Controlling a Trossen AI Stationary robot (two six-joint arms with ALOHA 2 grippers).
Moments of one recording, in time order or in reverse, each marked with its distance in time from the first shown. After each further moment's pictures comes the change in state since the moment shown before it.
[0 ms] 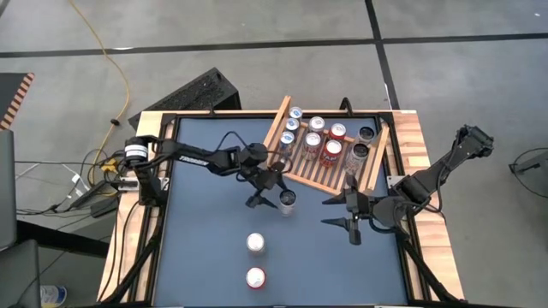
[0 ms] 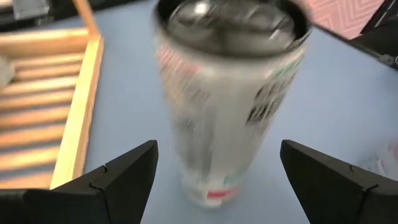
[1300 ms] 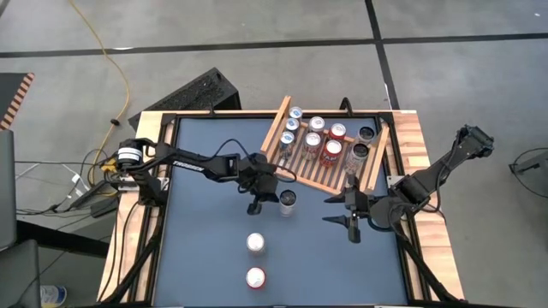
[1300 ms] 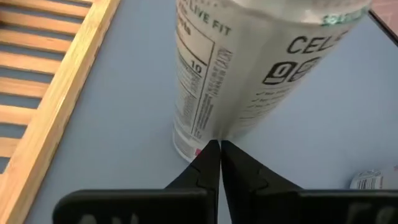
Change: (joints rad) left arm -0.085 -0.056 -0.002 -0.177 -0.262 -0.256; right arm -0.010 0.000 0.000 -0.097 0.002 0.083
